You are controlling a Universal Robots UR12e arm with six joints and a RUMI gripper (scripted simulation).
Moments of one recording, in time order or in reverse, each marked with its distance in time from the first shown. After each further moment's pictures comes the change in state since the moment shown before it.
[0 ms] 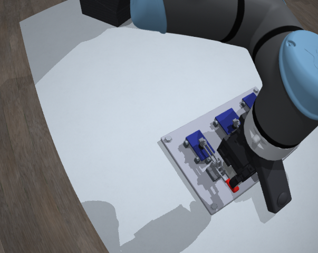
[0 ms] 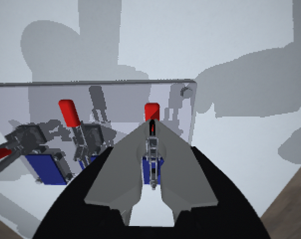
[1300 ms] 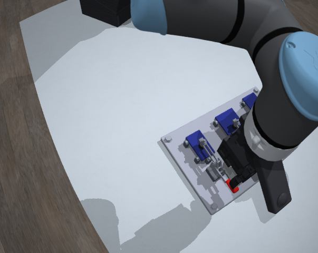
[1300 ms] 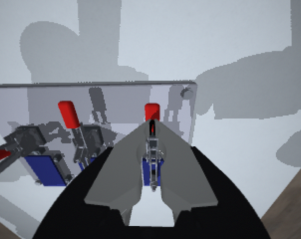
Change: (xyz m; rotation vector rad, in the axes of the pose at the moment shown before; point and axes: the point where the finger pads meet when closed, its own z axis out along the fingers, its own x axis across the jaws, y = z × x) arm 0.000 -0.001 0.002 0.002 0.001 -0.001
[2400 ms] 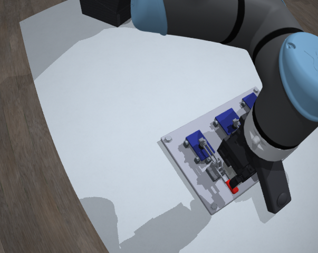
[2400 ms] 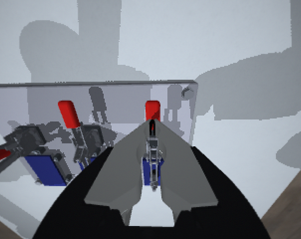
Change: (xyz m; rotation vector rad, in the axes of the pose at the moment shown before) arm -0.001 0.001 0.001 -0.003 -0.002 0.001
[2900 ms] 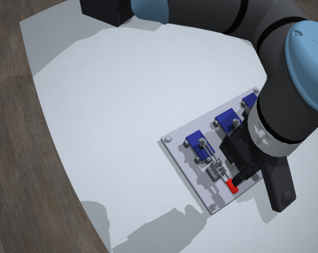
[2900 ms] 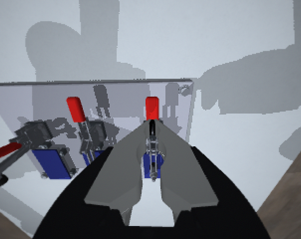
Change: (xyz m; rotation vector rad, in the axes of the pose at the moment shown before) arm 0.001 -0.001 -0.018 0.002 0.002 0.001
